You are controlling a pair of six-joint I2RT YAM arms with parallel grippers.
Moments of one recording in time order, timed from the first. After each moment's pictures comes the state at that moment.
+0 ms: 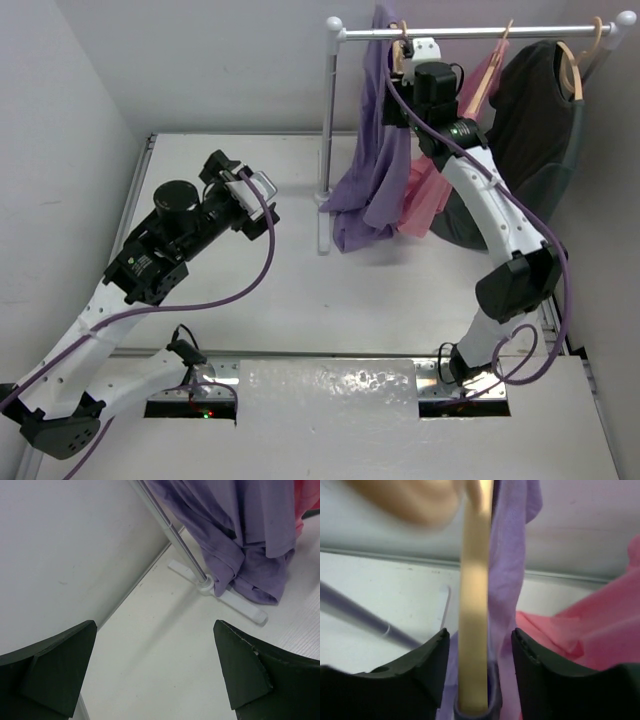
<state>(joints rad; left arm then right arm) -0.60 0.89 1.16 -0.42 -0.02 0.55 0.32 1.77 1.89 -0.42 0.19 0.09</state>
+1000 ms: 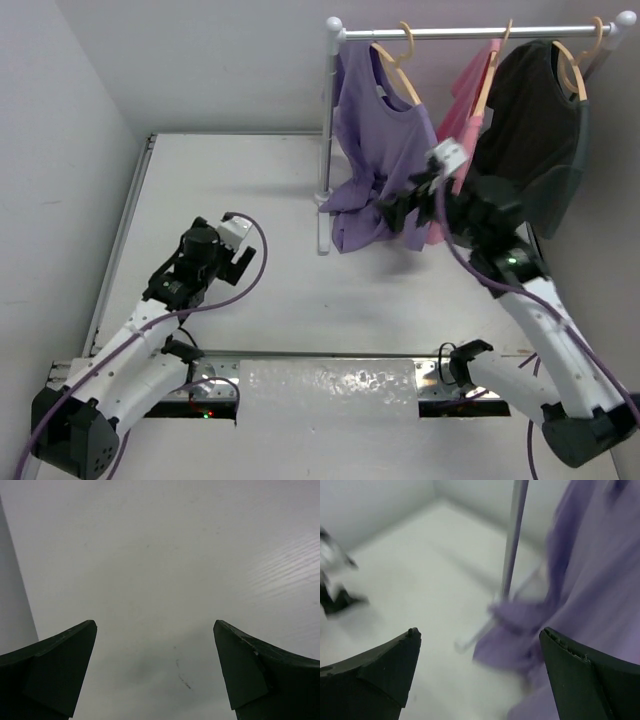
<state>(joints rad) -0.35 0.82 0.55 -0.34 -0.19 0.36 0.37 0.91 1.06 -0.20 -0.31 -0.04</state>
